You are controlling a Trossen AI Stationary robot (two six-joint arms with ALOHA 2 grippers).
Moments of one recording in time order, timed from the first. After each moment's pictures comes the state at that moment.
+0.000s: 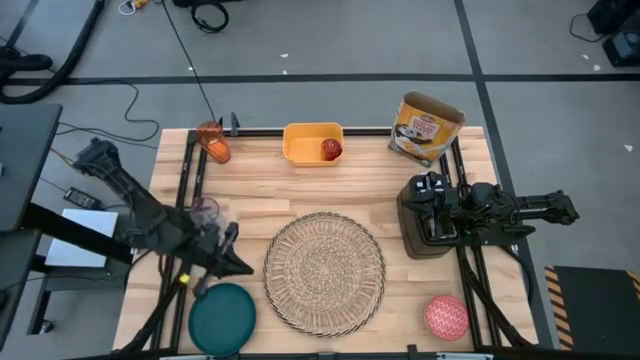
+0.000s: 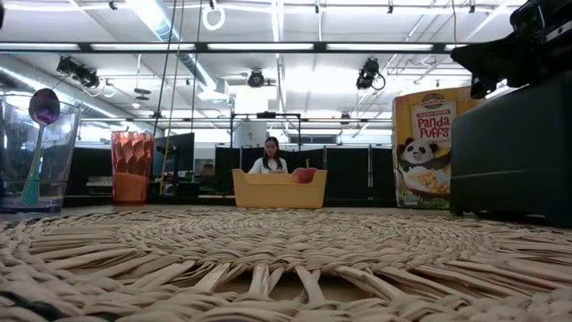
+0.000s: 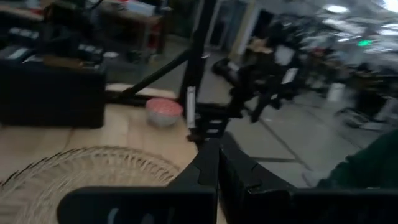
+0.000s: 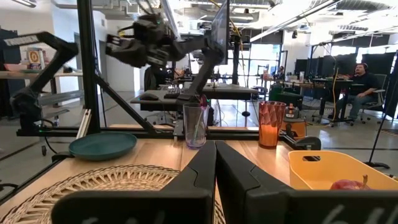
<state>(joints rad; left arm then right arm) -0.77 0.87 0.58 0.24 -0.48 -0.35 0.04 0.01 0.01 0.16 0.06 -0.05</state>
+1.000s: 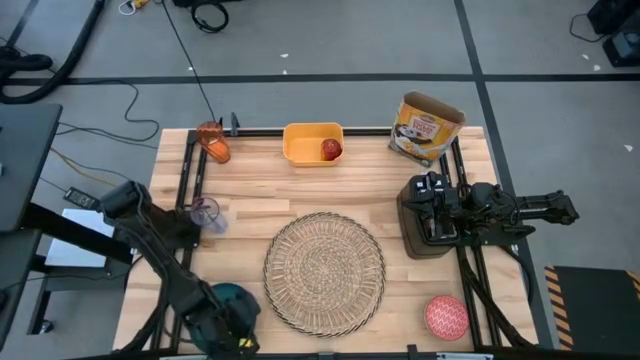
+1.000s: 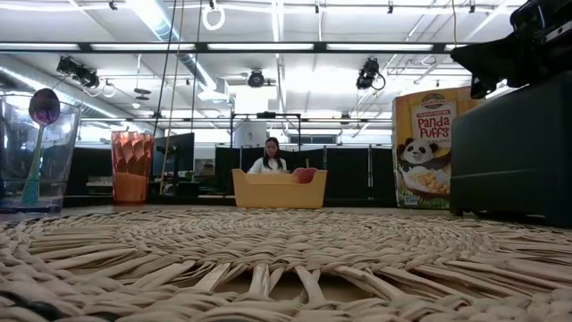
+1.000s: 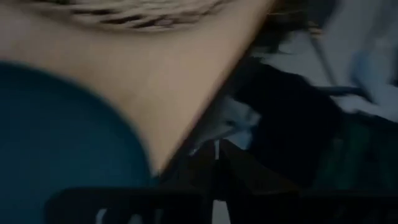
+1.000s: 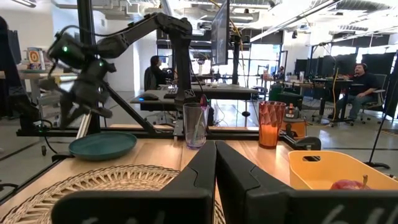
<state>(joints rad) -0.93 1.65 1.13 -0.43 -0.19 -1.63 0.04 0.01 0.01 0.16 0.06 -0.06</state>
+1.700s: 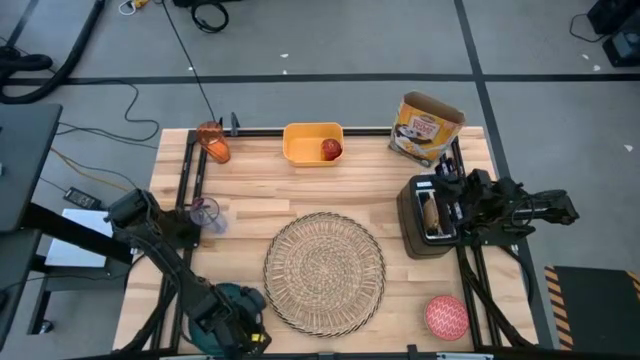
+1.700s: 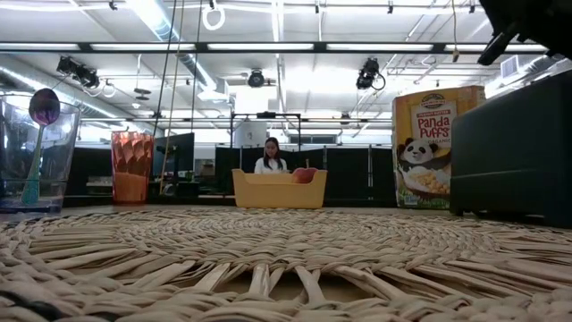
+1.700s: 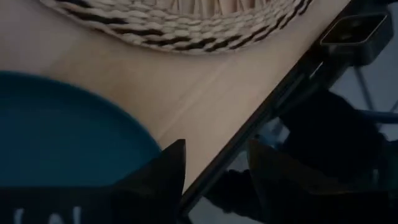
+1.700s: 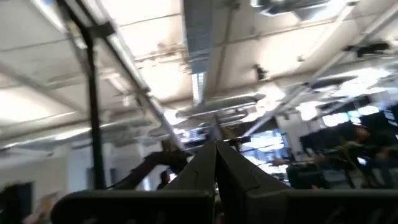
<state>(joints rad) -0.89 1.75 1.23 -0.58 -0.19 -1.70 0.04 0.01 0.01 0.65 0.16 0.16</state>
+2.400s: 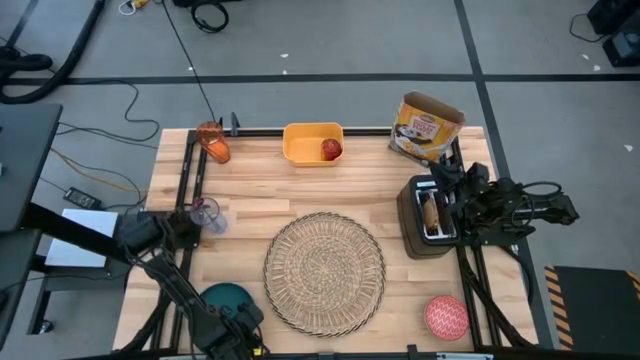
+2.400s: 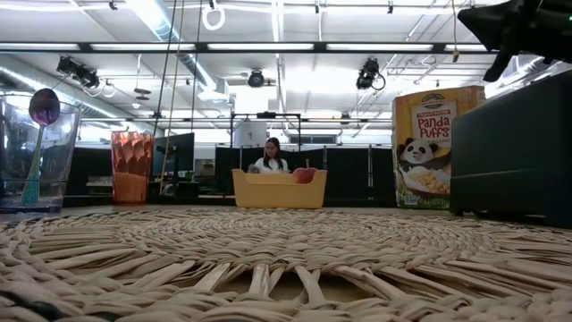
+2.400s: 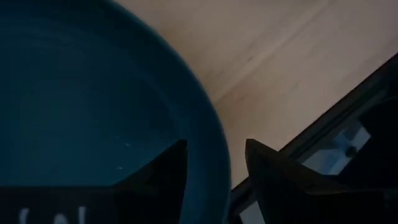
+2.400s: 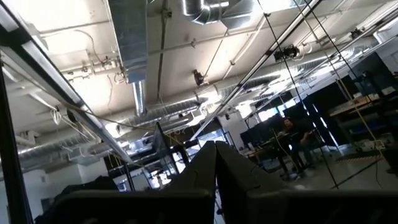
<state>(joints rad) -0.95 1.98 1.39 -0.78 -0.11 -1.80 0.04 0.01 0.01 0.64 0.40 0.15</state>
